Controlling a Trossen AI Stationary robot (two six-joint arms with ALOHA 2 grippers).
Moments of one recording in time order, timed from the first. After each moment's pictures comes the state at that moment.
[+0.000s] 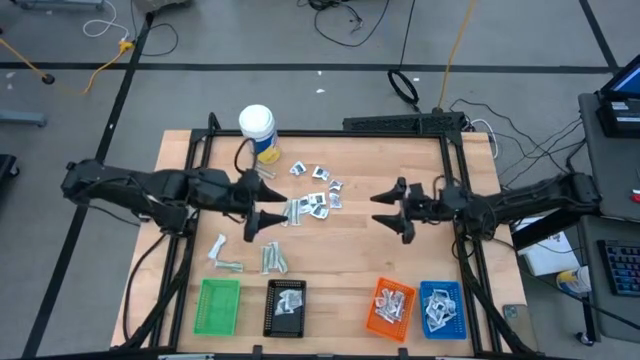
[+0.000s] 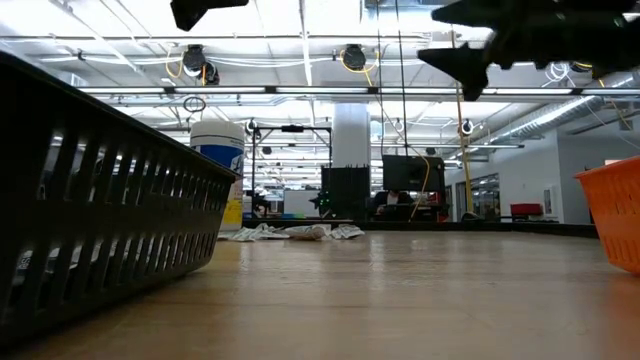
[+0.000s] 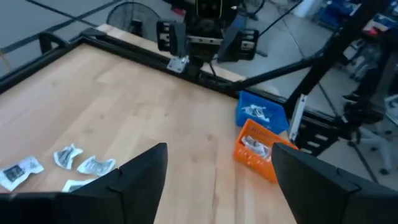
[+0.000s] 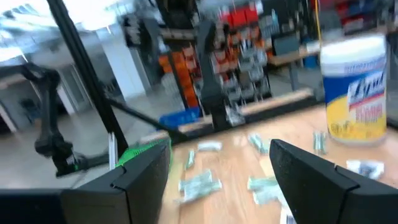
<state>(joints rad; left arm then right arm) -0.13 1.02 0.94 -0.24 -0.10 -0.39 0.05 0.91 0.28 0.72 0.05 0.31</state>
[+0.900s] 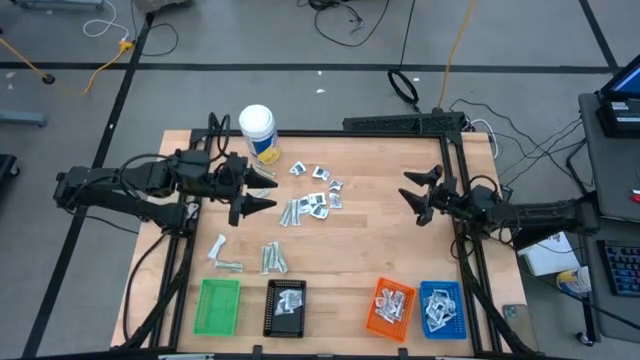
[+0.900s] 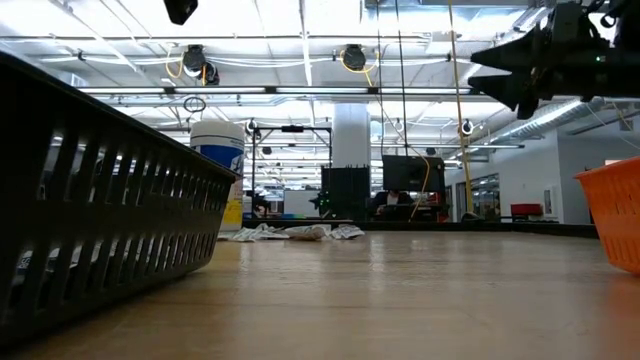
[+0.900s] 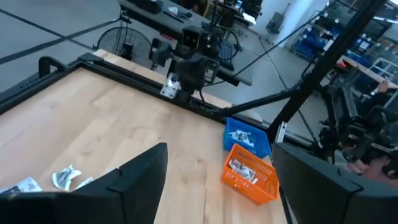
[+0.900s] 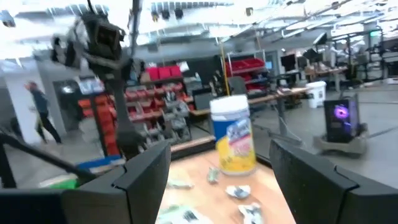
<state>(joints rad) 0.01 0.89 0.93 -0.23 0.05 -0.40 -0.07 0.34 0.02 0.56 0.29 0.12</state>
